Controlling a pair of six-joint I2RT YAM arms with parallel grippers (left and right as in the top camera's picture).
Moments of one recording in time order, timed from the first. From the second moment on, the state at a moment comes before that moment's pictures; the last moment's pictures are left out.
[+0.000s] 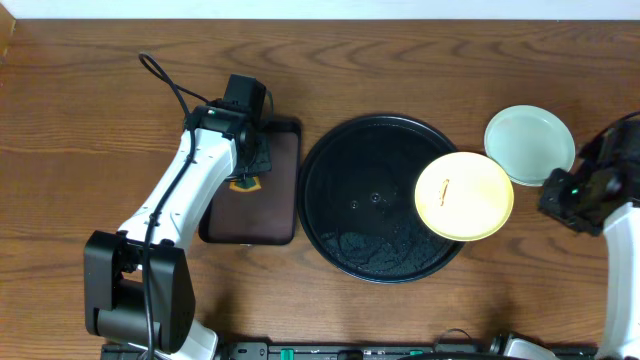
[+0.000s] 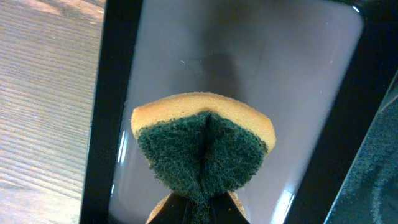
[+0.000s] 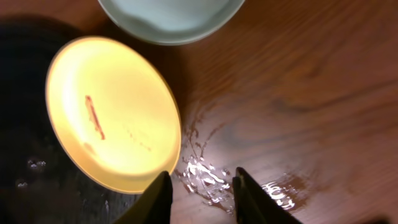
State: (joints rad) left arm -0.22 1.71 1.29 -0.94 -0.14 -0.40; right arm -0.35 1.32 1.14 -1.12 -0.09 0.20
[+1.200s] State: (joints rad) left arm -0.22 1.71 1.29 -0.95 -0.13 -0.40; right arm -0.18 1.45 0.88 -0.78 0.02 0.25
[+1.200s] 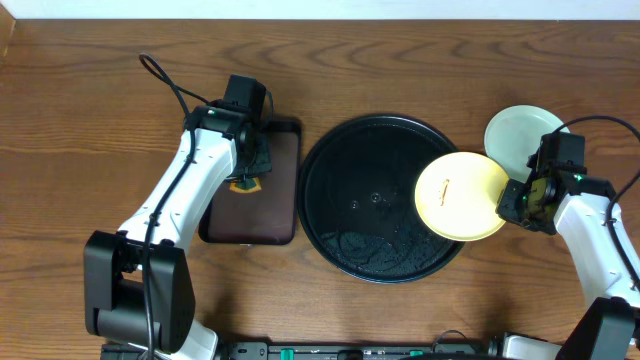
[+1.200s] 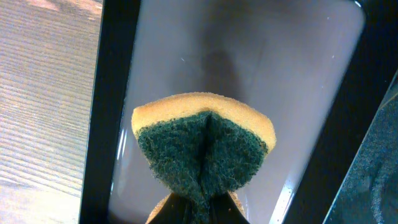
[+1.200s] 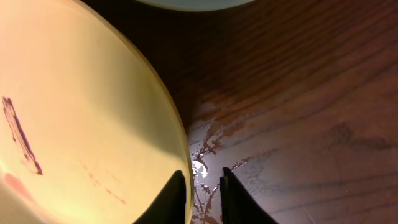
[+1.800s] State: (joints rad) left arm -0.22 1.71 1.29 -0.95 -0.13 -0.40; right arm -0.18 1.45 0.83 -0.72 0.02 0.25
